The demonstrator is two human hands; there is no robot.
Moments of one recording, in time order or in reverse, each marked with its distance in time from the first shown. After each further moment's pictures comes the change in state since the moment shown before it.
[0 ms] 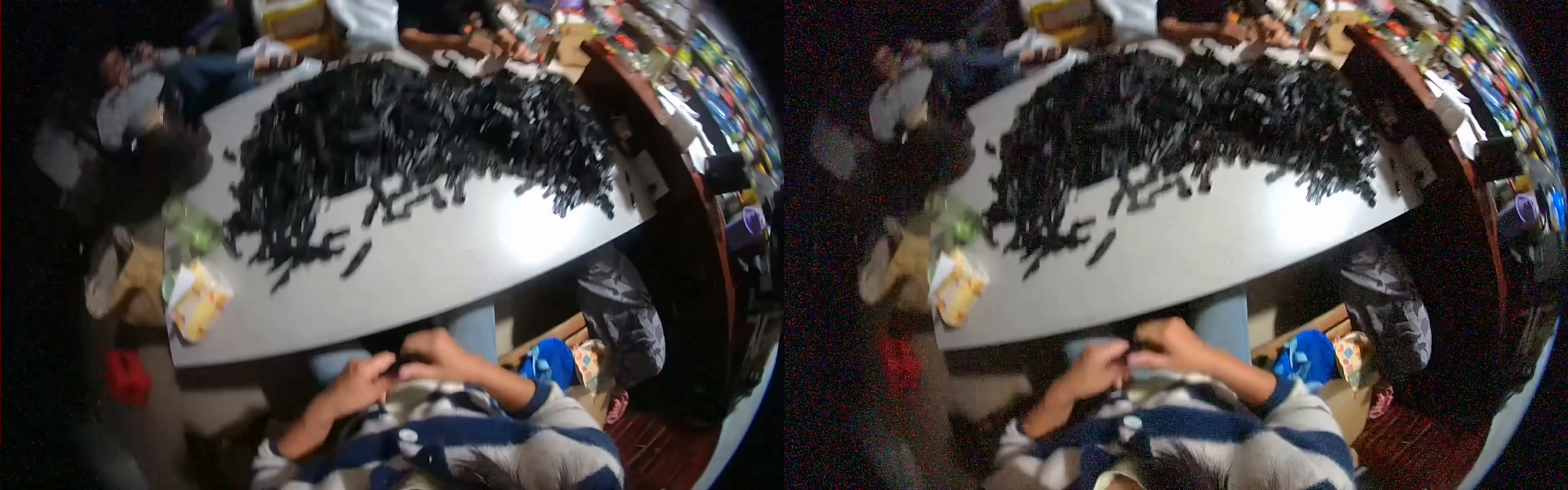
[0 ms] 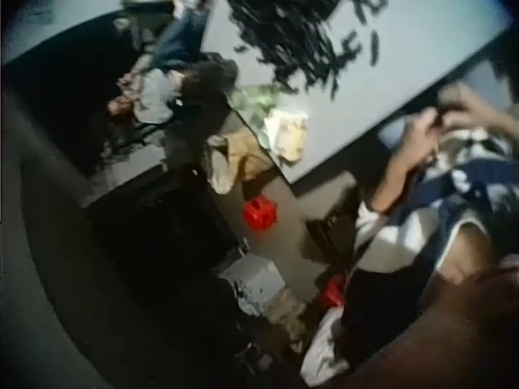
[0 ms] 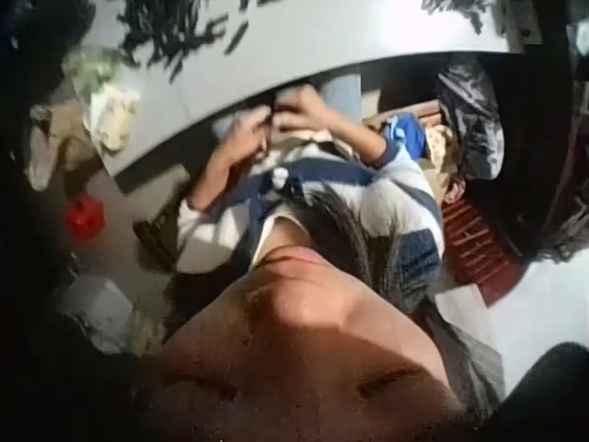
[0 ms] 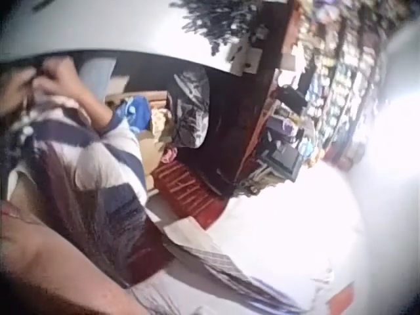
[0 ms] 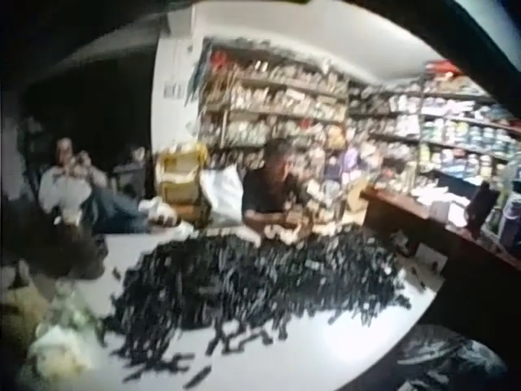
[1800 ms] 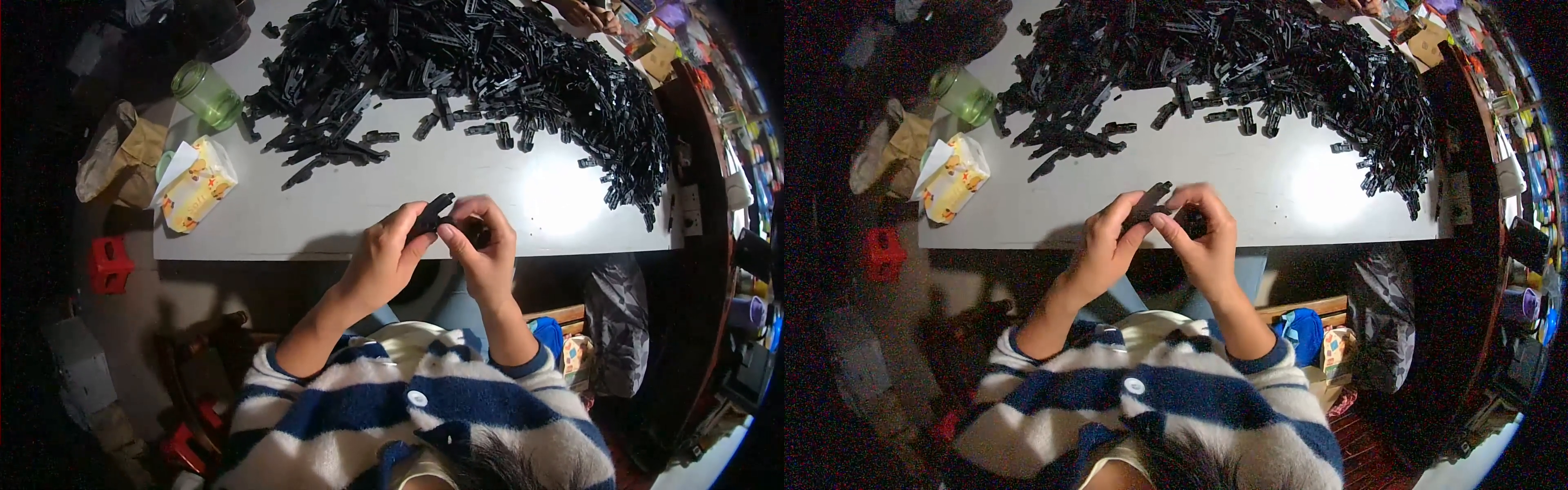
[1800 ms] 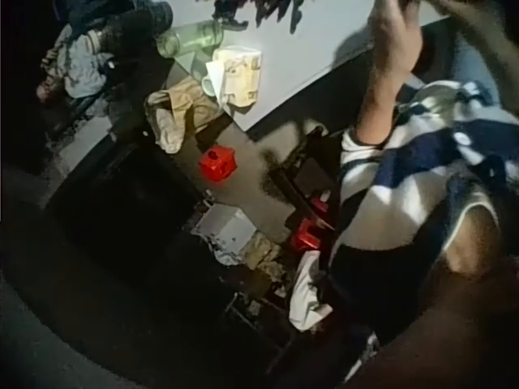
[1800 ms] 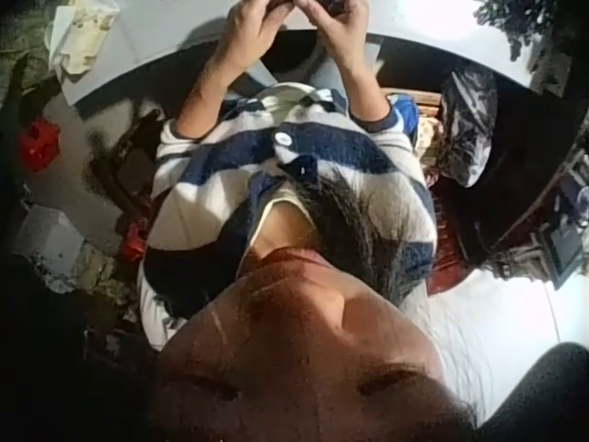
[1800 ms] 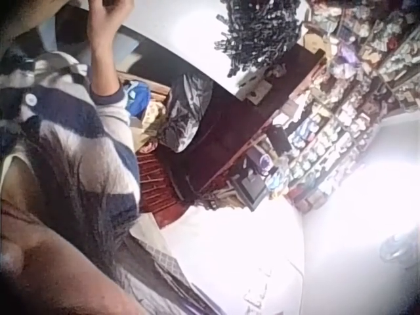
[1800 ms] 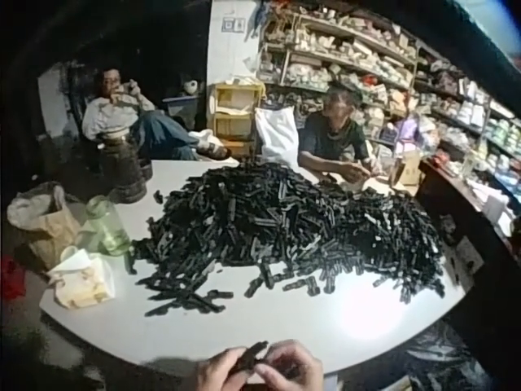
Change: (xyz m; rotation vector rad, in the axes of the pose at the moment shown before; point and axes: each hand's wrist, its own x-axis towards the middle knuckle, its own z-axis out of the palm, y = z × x) left_hand 0.061 0.011 -0.023 0.161 0.628 0.361; right_hand 0.062 -0.004 -0.016 0.366 0.561 0.126
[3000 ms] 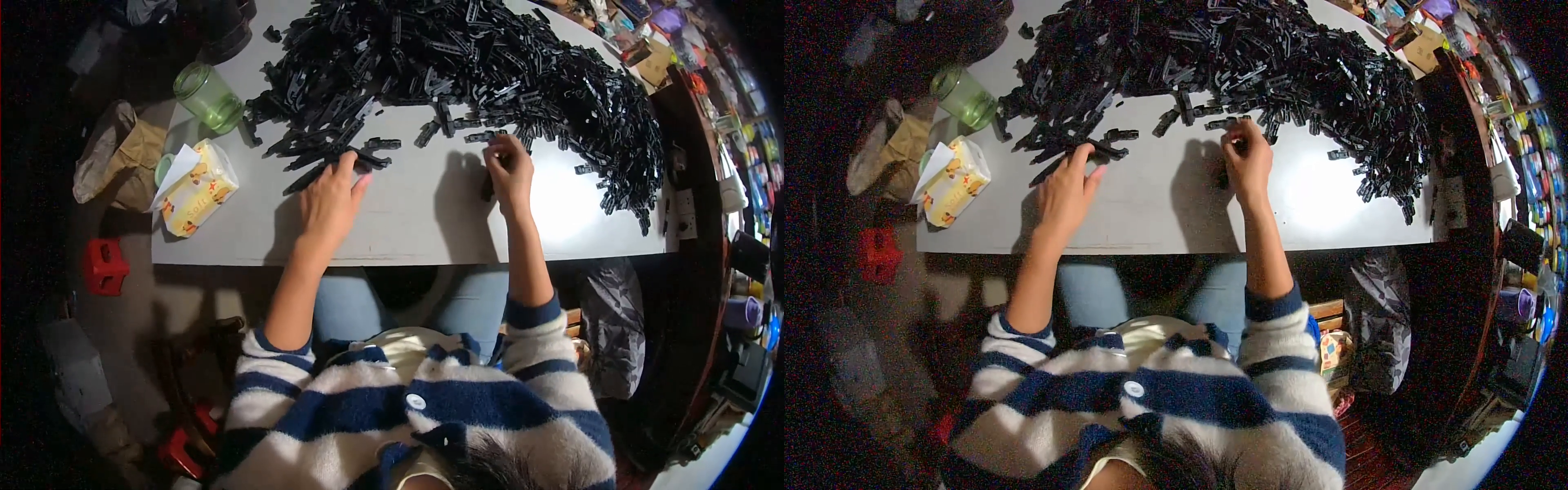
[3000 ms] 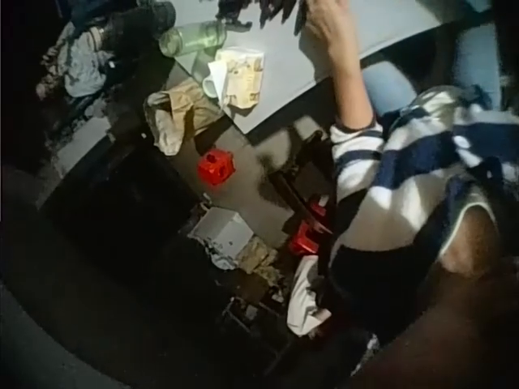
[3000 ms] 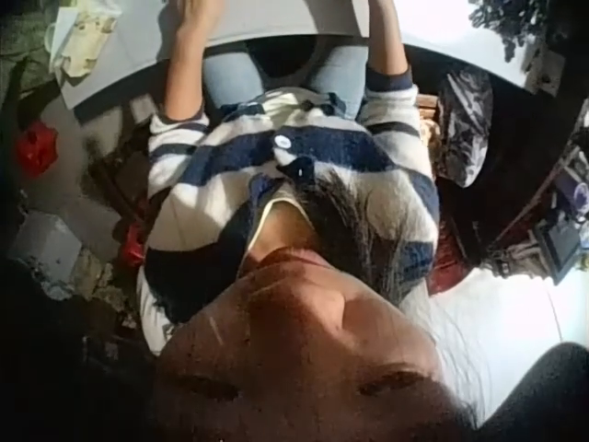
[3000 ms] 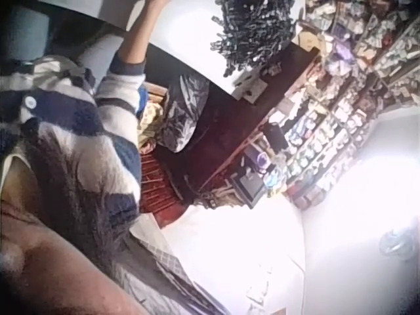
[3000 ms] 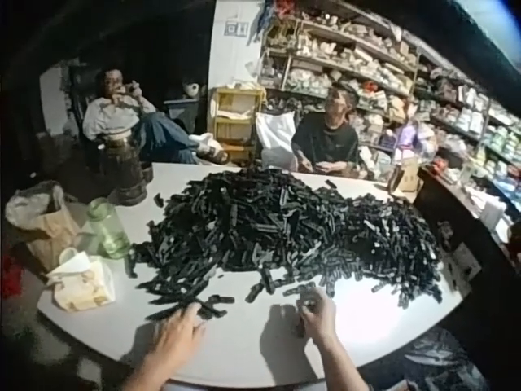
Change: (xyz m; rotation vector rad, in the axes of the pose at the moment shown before) left_hand 0.033 -0.078 -0.042 0.785 0.114 -0.240; right_hand 0.106 0.067 -0.061 -0.256 0.144 0.065
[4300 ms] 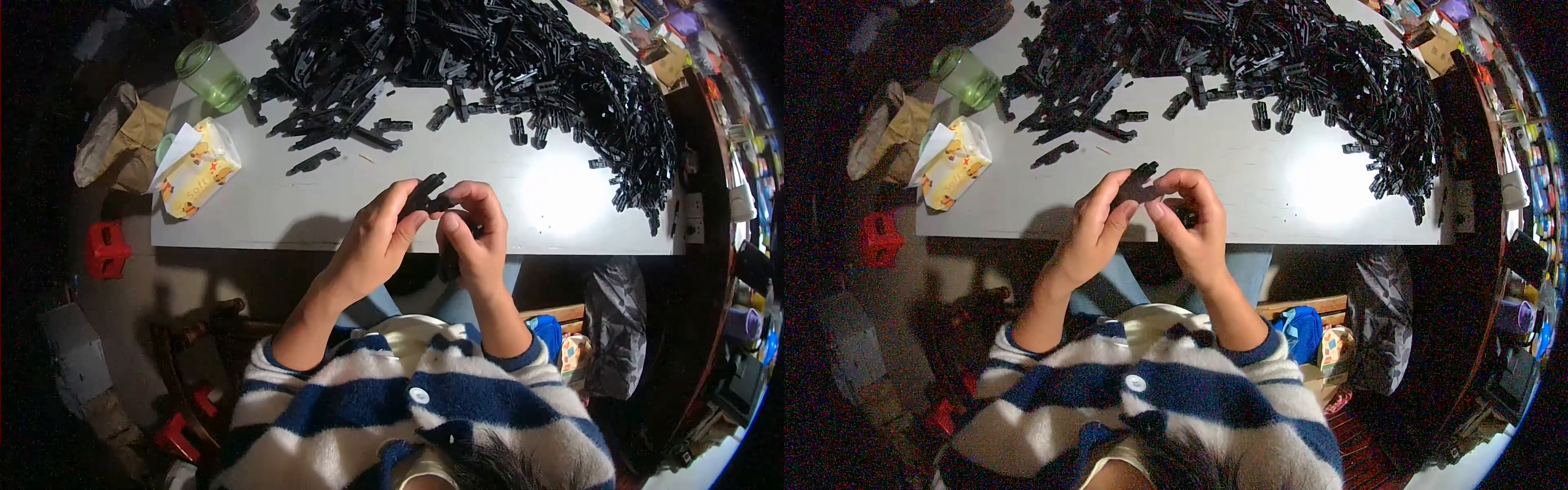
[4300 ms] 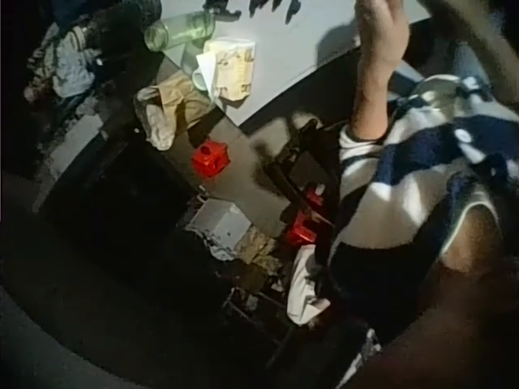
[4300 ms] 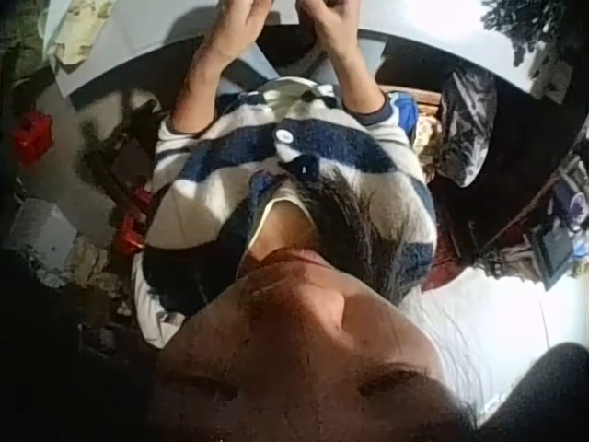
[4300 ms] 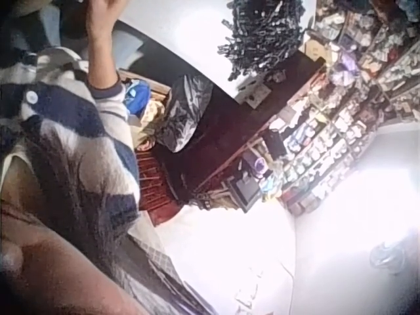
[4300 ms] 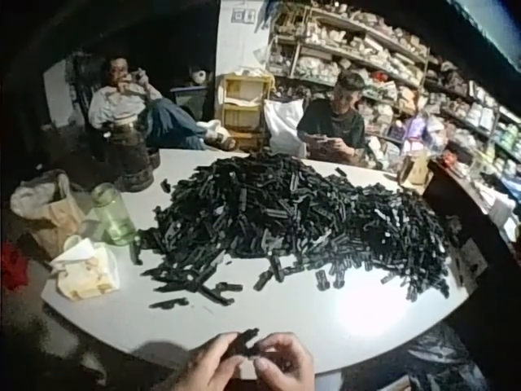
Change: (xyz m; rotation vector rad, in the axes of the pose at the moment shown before) left_hand -0.049 0.053 -0.037 -0.904 -0.178 0.144; right_hand -0.115 -0.078 0.055 0.511 -0.182 0.043
